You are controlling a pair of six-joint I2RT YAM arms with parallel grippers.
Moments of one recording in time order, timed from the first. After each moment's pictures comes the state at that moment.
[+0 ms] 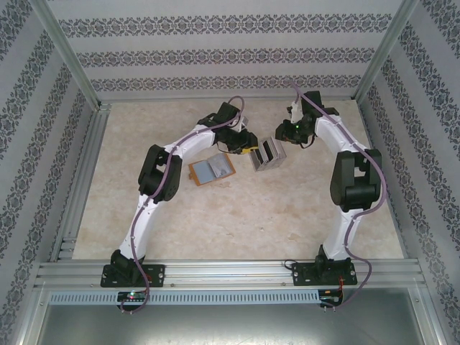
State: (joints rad) left arm -0.50 2.44 2.07 -0.55 0.64 -0.75; right arm 0.06 1.97 1.61 -0.77 -0.44 0.22
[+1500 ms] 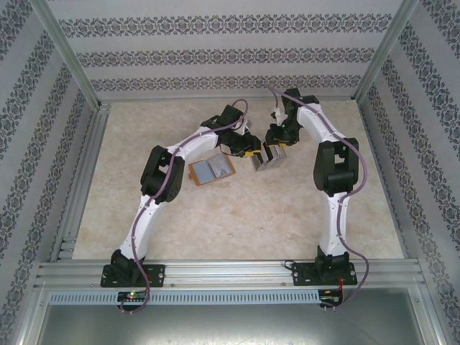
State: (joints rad) left arm -0.52 2.45 2.07 -0.55 0.66 -0.75; right arm 0.15 2.23 1.97 -1.13 -0.30 0.07
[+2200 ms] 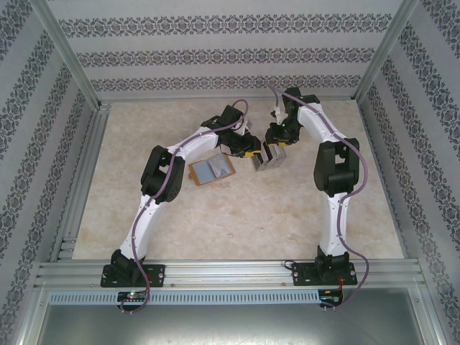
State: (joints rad) left arm -0.52 2.45 2.07 -0.55 0.66 -0.75; right arm 0.15 2.22 1.97 -1.12 -0.32 0.07
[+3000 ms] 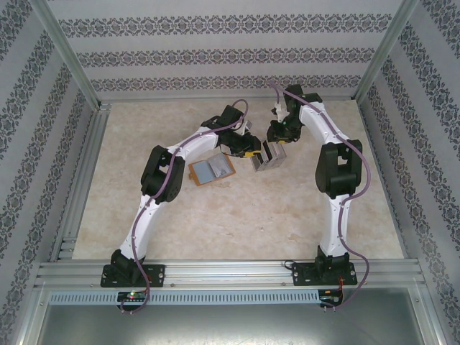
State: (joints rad) left arm -0.52 2.45 2.07 -0.55 0.66 -0.75; right arm 0.15 2.19 1.96 -1.12 -0.33 0.08
